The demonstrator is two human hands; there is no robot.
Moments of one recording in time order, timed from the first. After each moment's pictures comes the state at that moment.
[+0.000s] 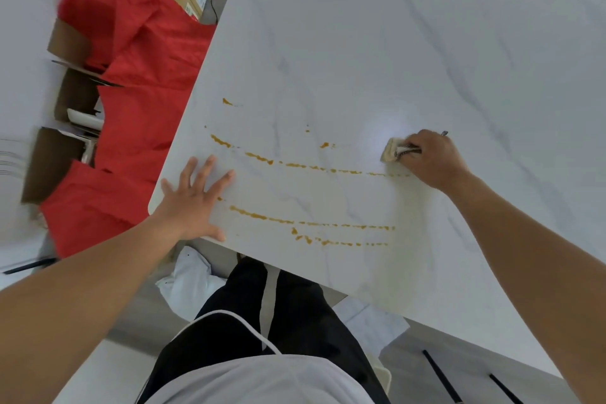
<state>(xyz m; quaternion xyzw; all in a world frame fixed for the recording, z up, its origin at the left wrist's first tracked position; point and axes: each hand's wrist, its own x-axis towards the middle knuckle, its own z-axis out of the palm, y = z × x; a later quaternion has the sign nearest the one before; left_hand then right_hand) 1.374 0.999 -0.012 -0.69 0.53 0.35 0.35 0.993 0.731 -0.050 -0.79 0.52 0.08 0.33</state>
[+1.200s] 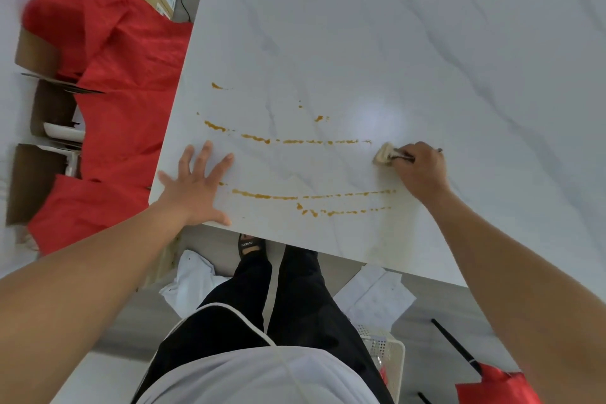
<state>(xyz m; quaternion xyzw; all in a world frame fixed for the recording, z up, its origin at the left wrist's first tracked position) 1.378 1.009 -0.018 -0.69 0.55 0.35 0.31 0.974 0.839 -0.060 -0.70 0.64 0.00 0.31</state>
